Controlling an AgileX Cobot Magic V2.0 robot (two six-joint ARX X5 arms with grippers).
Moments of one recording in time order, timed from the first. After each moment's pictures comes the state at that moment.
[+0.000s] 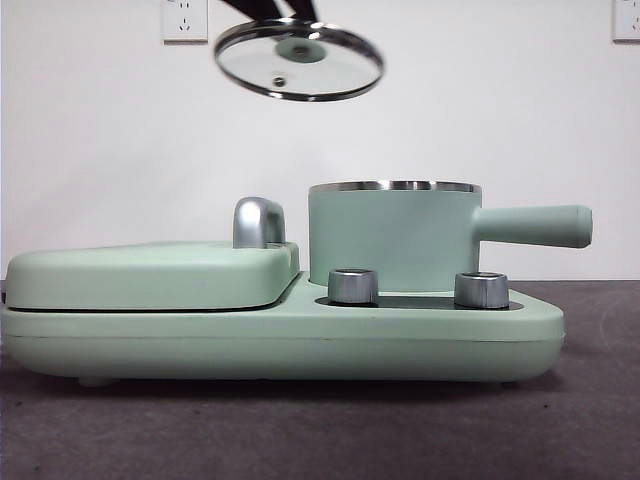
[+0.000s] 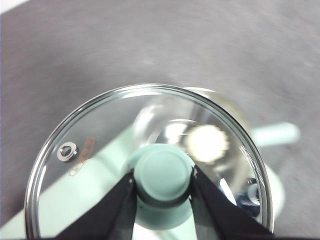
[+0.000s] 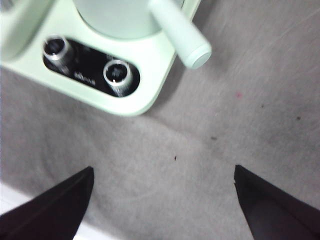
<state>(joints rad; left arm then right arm) -0.56 1.87 2.19 -1.13 0.23 0.12 0.51 0.68 0.99 -1.16 0.03 0.16</state>
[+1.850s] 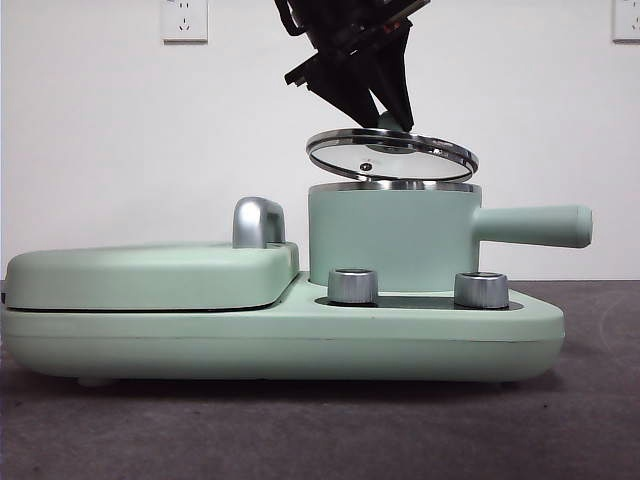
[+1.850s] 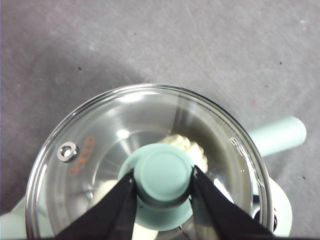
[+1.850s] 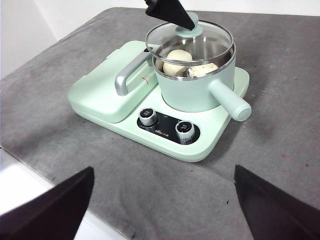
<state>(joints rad) -0.69 2.08 2.19 -1.00 0.20 0.14 0.51 0.17 0.96 -1.17 -0.16 0.20</state>
